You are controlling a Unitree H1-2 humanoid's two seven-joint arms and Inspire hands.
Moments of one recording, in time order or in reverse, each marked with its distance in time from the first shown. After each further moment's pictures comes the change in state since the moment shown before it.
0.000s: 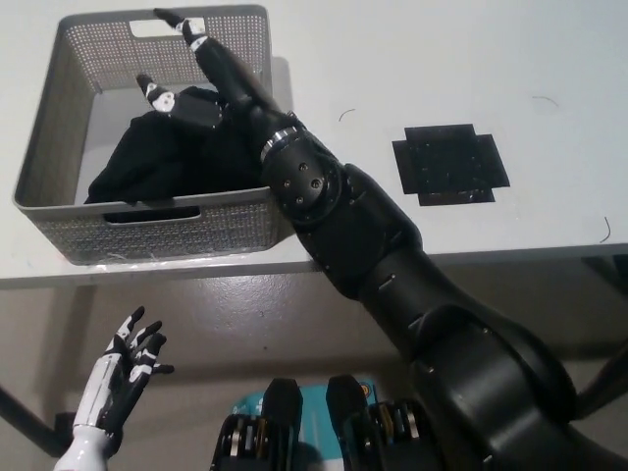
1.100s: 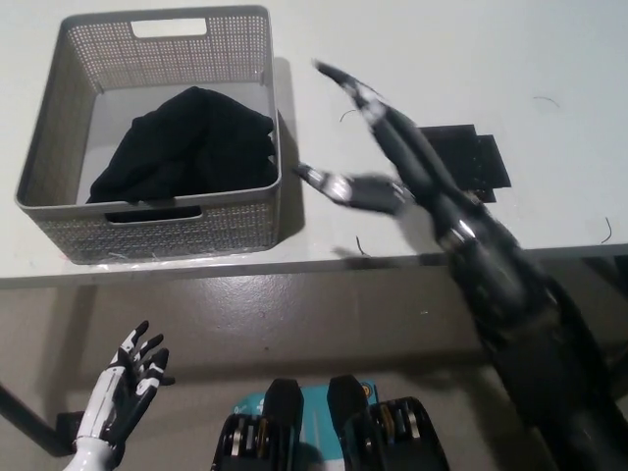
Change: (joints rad) left_arm 0.020 0.000 -0.004 0.021 0.008 0.000 -0.001; right_arm 0.680 -0.355 0.029 -1.030 -0.022 0.124 0.153
